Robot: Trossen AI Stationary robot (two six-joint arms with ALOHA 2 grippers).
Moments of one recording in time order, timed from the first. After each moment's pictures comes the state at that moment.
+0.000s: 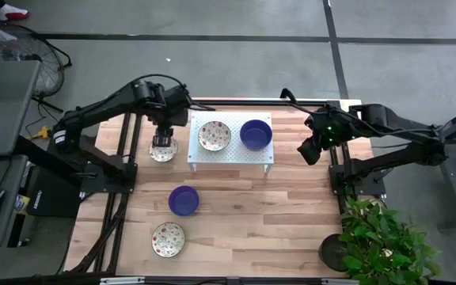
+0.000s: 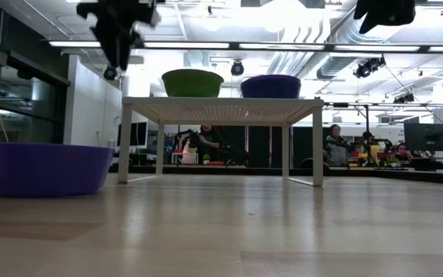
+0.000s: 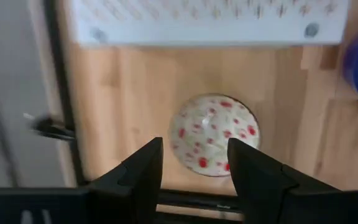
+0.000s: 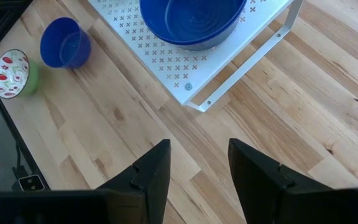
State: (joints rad) left arm 0.41 1.42 1.53 -1.48 -0.14 0.43; right arm -0.12 1.06 1.34 -1.26 0.01 0.70
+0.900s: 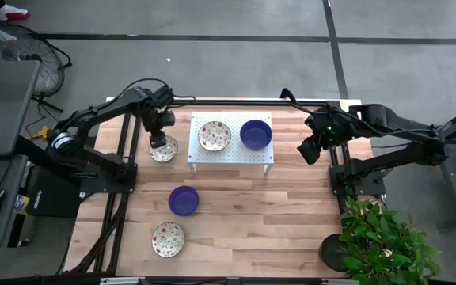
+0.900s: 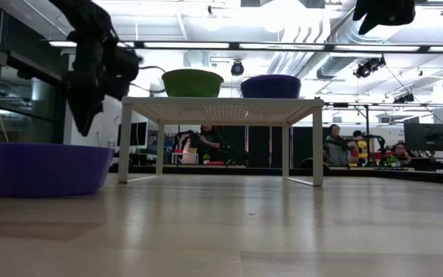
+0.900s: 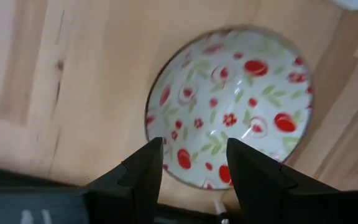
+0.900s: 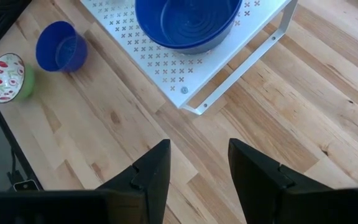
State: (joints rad) left arm 0.84 1.38 1.00 -1.17 0.09 0.47; right arm -0.12 1.06 1.34 -1.26 0.03 0.70
